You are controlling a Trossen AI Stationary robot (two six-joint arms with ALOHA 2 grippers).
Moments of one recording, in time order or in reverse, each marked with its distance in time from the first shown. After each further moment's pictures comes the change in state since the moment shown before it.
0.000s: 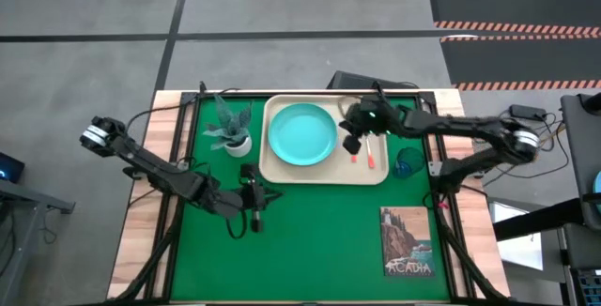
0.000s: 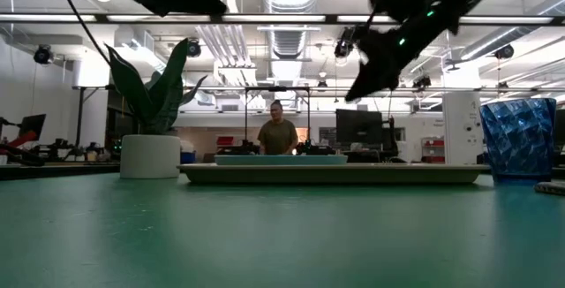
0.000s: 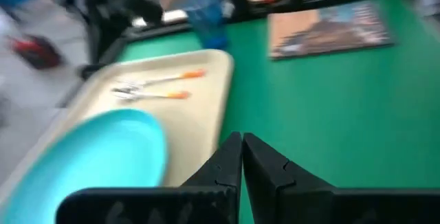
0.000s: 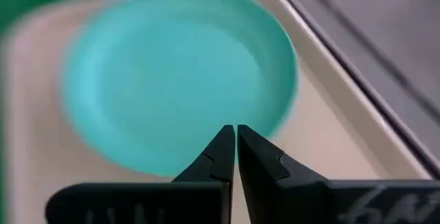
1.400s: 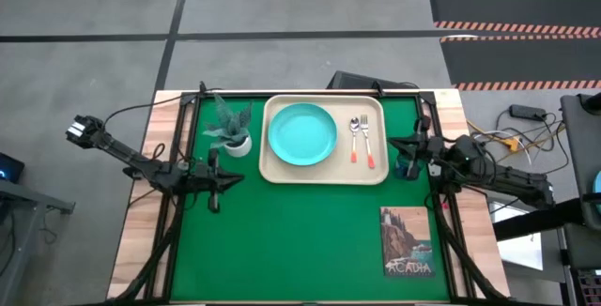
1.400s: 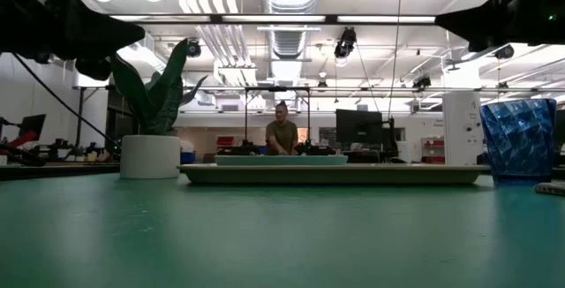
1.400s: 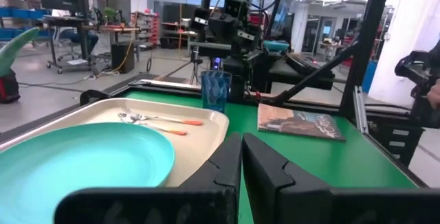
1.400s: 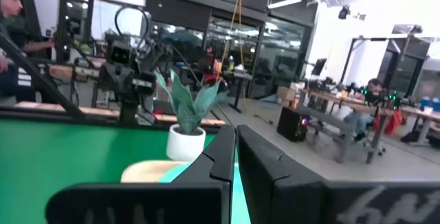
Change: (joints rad) left arm 0.005 -0.771 -0.769 0.544 0.078 -0.036; right arm 0.167 -1.286 -0.731 0.313 -0.035 -0.157
